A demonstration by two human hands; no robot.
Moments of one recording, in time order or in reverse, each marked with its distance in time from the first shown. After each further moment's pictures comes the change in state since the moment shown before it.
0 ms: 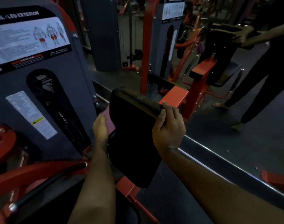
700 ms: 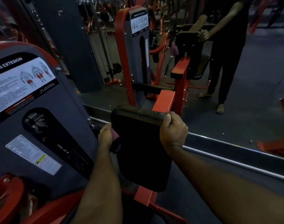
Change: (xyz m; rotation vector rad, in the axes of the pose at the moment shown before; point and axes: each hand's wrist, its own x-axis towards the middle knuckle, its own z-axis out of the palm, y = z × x) left_hand 0.020 0.068 -0.001 0.267 -0.258 -0.271; right_hand 0.005 -0.017 0.002 -0.086 0.146 0.350
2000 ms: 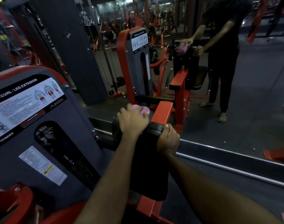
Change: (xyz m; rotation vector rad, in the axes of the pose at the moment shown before) left_hand -0.127 0.118 0.091 1.225 0.225 0.872; right_hand 0.000 0.000 -0.006 0.148 -0.027 0.219
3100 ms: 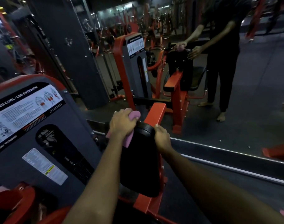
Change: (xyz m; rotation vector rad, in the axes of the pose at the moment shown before) left_hand -0.012 -0.006 -0.006 -0.206 -0.014 0.114; right_hand 0.023 0.008 -0.039 0.230 -0.426 0.273
